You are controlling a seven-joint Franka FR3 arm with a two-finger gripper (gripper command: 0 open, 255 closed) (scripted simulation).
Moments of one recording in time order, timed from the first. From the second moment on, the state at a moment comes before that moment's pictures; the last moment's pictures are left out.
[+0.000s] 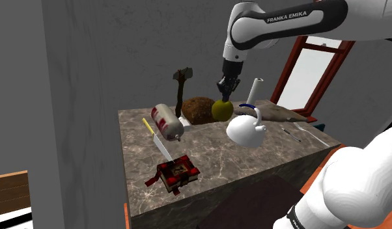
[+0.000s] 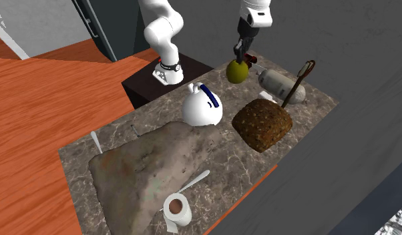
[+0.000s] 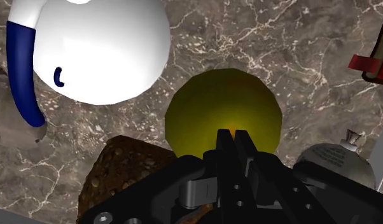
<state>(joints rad) 0.08 -0.27 -0.11 -2.15 -0.08 1.84 -0.02</state>
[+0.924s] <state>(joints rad) 0.11 -0.25 -0.06 -1.98 -0.06 1.68 0.05</state>
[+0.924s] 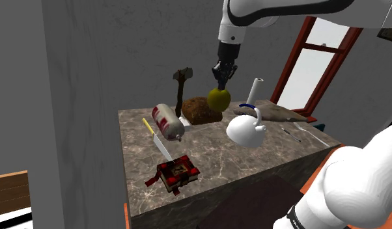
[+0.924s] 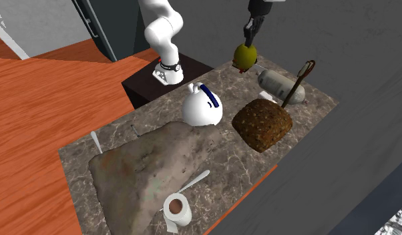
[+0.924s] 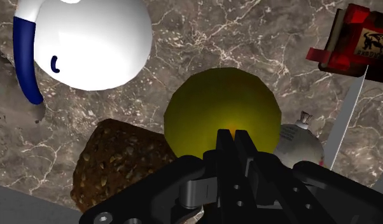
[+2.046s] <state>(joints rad) 0.28 0.06 0.15 -1.61 -0.03 1.62 0.42</state>
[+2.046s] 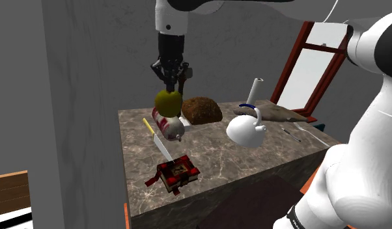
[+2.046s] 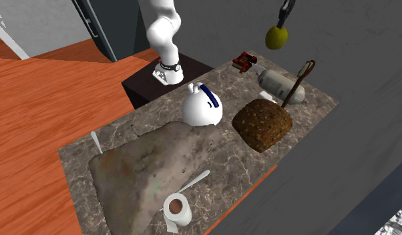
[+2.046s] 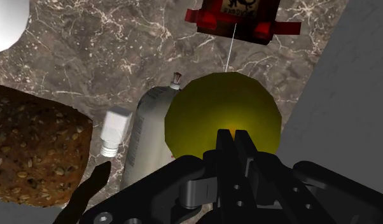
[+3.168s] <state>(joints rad) 0.40 0.33 0.21 -1.28 -0.10 1.56 0.61</state>
